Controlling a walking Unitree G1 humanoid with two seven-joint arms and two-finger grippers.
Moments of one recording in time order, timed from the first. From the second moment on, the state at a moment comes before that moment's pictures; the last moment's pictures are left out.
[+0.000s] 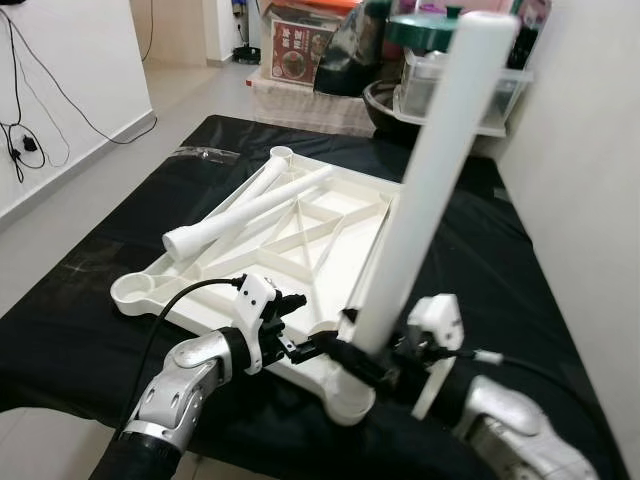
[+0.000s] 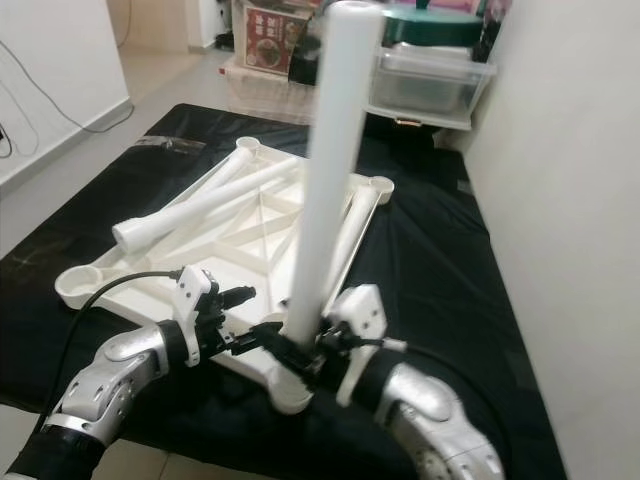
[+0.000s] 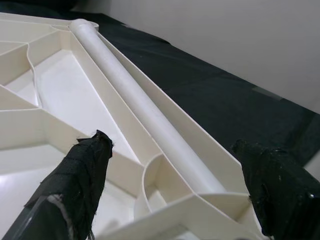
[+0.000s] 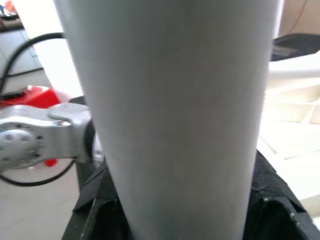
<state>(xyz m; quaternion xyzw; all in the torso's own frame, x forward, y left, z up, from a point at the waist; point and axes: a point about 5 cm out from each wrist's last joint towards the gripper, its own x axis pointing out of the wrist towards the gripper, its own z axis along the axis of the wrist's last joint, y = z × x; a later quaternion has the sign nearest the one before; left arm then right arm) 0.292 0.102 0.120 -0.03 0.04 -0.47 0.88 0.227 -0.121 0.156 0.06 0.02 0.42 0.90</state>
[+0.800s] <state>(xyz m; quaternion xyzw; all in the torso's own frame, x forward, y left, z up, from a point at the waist) 0.292 0.098 0.120 -0.03 0.03 -0.47 0.88 0.256 -0.171 0.128 0.09 0.06 0.01 0.99</state>
